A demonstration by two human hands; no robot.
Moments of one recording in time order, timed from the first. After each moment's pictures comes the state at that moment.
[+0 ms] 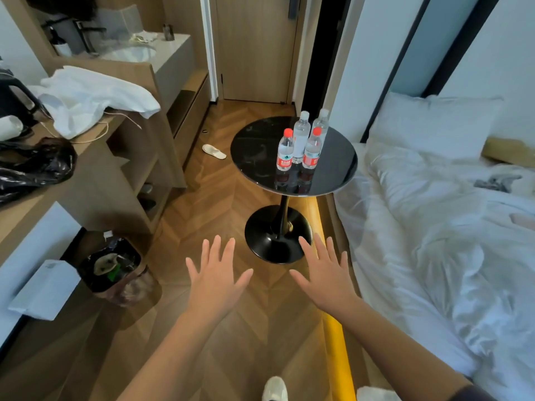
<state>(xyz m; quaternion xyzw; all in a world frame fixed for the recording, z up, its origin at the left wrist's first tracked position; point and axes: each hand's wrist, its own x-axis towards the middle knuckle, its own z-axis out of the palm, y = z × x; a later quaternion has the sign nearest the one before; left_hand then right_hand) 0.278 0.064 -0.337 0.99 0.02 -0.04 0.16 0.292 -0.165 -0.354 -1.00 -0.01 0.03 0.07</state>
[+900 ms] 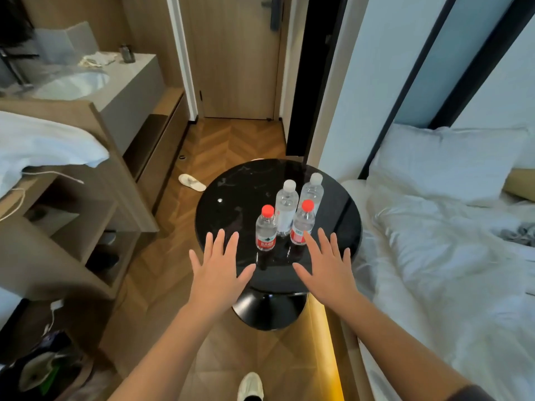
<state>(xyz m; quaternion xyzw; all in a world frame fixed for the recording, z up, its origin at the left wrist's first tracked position) 0.655 -0.017 -0.321 0.99 -0.03 -0.03 0.15 0.650 -0.245 -0.331 -0.99 0.03 0.03 0.10</state>
